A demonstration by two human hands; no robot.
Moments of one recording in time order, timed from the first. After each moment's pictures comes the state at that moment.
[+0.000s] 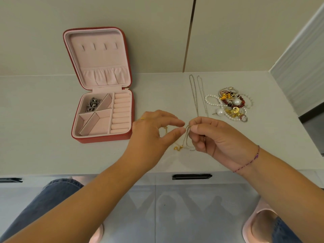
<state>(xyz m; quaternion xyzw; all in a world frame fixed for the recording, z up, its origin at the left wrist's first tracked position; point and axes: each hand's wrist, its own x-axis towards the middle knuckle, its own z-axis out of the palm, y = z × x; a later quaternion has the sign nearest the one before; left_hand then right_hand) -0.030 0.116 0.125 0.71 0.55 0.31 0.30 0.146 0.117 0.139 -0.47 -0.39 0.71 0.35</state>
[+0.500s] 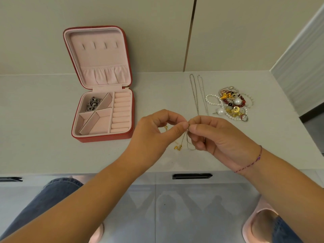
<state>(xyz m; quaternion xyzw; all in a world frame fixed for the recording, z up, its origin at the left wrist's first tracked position) -0.024 0.112 0.137 0.60 0.50 0.40 0.48 0.146 0.115 0.141 -0.46 -0.44 0.69 0.34</state>
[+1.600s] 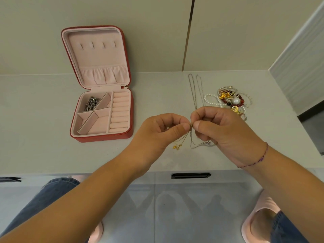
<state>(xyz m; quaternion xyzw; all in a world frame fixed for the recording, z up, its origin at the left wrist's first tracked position) -0.019 0.109 0.146 0.53 0.46 0.37 0.60 0.148 0.114 0.158 -0.47 -0.54 0.59 0.38</state>
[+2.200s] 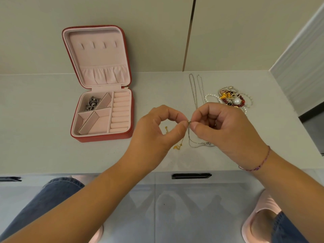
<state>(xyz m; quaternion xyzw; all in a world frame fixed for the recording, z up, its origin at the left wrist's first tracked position) -0.021 0.108 0.143 0.65 0.49 0.41 0.41 0.146 0.109 0.165 -0.49 -0.62 0.48 0.39</state>
